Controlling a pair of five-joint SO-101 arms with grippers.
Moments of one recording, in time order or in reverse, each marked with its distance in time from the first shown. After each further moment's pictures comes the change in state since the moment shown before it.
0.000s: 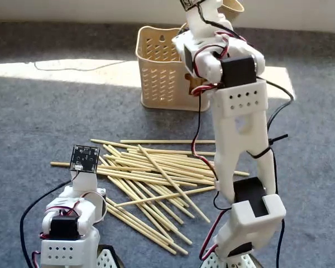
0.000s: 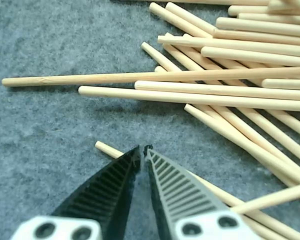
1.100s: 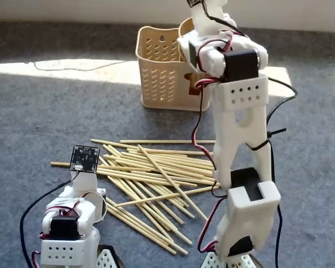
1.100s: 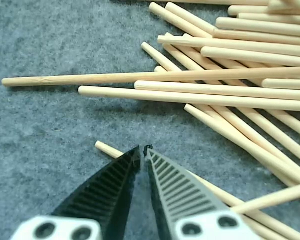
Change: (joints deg) left arm 0.0 0.0 0.0 0.0 0.0; right arm 1.3 7.0 -11.6 8.8 0.0
